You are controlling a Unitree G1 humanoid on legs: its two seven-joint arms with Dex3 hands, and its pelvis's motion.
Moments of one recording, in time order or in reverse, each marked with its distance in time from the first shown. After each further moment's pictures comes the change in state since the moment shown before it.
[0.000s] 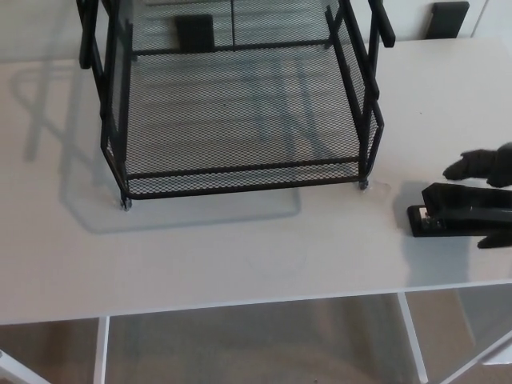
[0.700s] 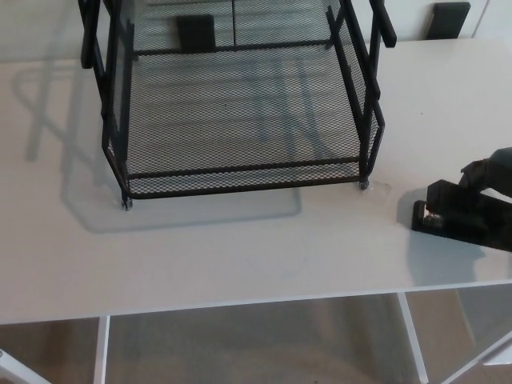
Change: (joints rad) left_arm -0.002 -0.003 -0.011 -0.002 0.000 0.000 -0.001; right_arm 0.032 0.000 0.087 0.009 -0.201 -0.033 -0.332
